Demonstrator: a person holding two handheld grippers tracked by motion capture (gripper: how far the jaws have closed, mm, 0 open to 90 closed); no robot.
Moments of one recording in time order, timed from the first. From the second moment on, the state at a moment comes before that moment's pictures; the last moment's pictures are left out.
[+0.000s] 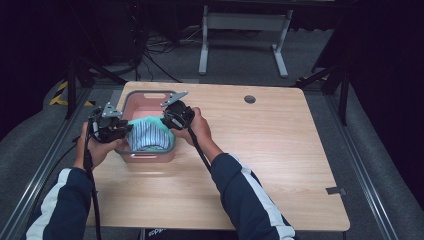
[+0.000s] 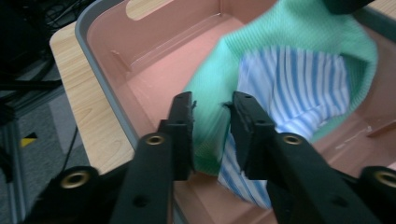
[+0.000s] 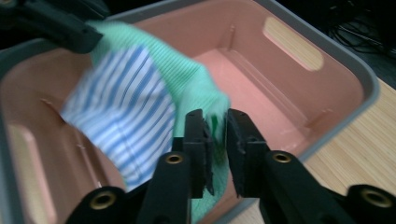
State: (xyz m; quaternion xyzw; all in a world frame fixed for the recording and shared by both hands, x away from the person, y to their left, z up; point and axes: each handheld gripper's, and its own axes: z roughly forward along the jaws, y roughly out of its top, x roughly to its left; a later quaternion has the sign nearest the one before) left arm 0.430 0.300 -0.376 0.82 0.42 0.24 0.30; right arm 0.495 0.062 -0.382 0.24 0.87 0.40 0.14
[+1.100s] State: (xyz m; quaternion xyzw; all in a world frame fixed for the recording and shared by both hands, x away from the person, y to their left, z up) left arm 0.376 0.231 -0.350 0.82 0.33 0.25 0.38; right arm 0.459 -0.022 -0.356 0.22 0.88 0.38 0.19
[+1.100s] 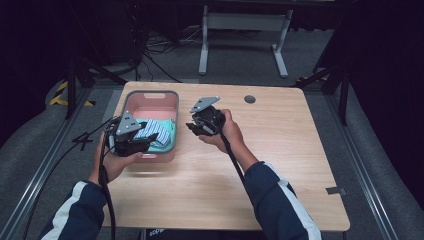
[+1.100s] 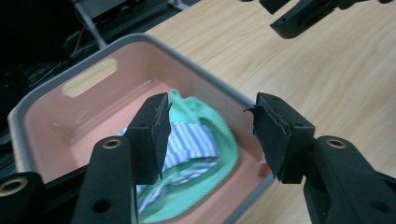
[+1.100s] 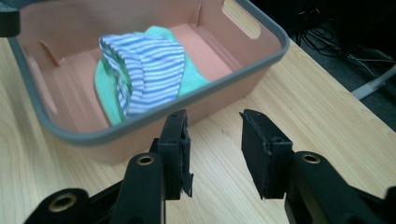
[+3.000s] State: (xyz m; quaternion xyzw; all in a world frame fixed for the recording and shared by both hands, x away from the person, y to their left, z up) left arm 0.328 0.166 -0.402 0.88 0.23 0.19 0.36; right arm 0.387 -0.157 -0.378 0.25 0.88 0.34 0.23
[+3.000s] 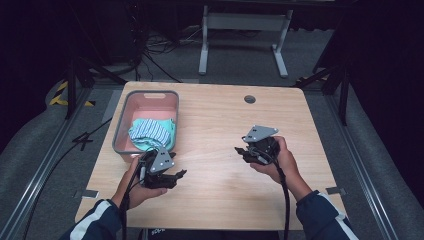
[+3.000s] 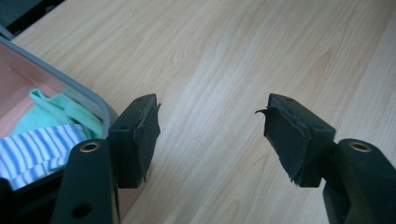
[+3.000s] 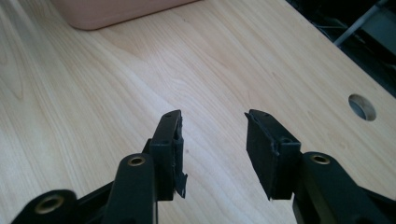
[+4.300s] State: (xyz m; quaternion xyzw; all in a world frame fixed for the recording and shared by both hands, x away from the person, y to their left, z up) left arm 0.321 0.186 -0.468 0.90 0.24 0.13 0.33; right arm 0.339 -0.271 -0.463 0.33 0.86 0.33 0.21
